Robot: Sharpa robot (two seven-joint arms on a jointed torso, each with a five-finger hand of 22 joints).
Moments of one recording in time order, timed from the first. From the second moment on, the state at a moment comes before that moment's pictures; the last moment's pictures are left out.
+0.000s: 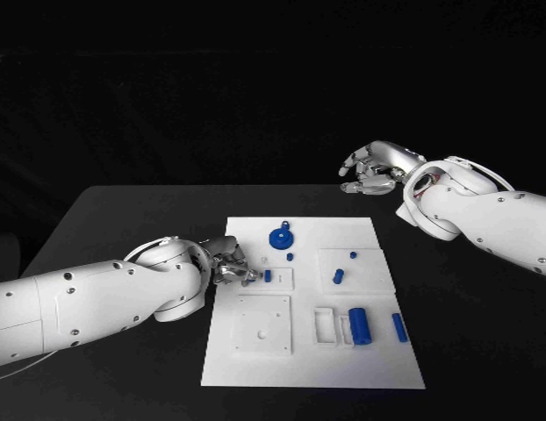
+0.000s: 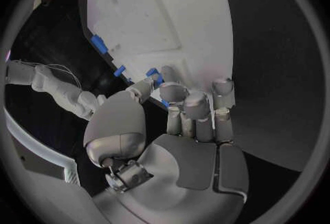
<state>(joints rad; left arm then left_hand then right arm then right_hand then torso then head) 1.30 -0.70 -0.23 1.50 -1.14 -0.22 -0.43 0.82 -0.19 0.66 -0.01 0.17 1.27 -0.04 0.49 0.88 1.40 -0.15 1.15 0.51 1.27 -0.19 1.52 0.48 0.03 0.96 -0.14 1.03 1.26 1.32 -0.76 0.03 1.23 -1.32 -0.33 0.01 1.04 -0.23 0.55 -0.18 0.53 0.91 0.13 0.30 0.42 1.02 0.02 1.17 0.98 1.28 -0.08 1.19 1.00 0.21 1.20 -0.05 1.02 1.31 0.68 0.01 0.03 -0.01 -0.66</state>
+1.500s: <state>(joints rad) 1.30 -0.71 -0.23 1.50 -1.14 -0.22 -0.43 0.77 -0.27 0.66 0.11 0.05 1.25 -0.04 0.50 0.88 1.39 -0.15 1.16 0.49 1.27 -0.20 1.51 0.48 0.05 0.96 -0.14 1.03 1.28 1.32 -0.76 0.03 1.23 -1.32 -0.33 0.01 1.04 -0.23 0.55 -0.18 0.53 0.91 0.13 0.30 0.42 1.02 0.02 1.17 0.98 1.28 -0.08 1.19 1.00 0.21 1.20 -0.05 1.02 1.31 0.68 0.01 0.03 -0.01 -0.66</state>
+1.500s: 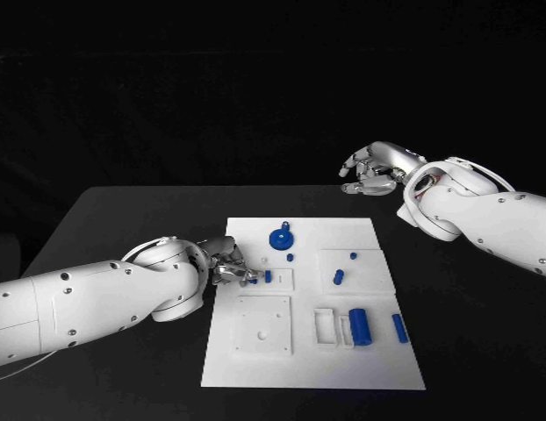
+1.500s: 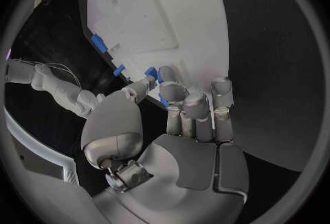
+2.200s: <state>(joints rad) 1.31 -0.71 -0.23 1.50 -1.11 -0.22 -0.43 0.85 -0.21 0.62 0.06 0.10 1.23 -0.03 0.49 0.87 1.39 -0.14 1.14 0.48 1.26 -0.20 1.49 0.47 0.05 0.96 -0.14 1.02 1.28 1.32 -0.76 0.03 1.23 -1.32 -0.33 0.01 1.04 -0.23 0.55 -0.18 0.53 0.91 0.13 0.30 0.42 1.02 0.02 1.17 0.98 1.28 -0.08 1.19 1.00 0.21 1.20 -0.05 1.02 1.31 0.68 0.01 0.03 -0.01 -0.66</state>
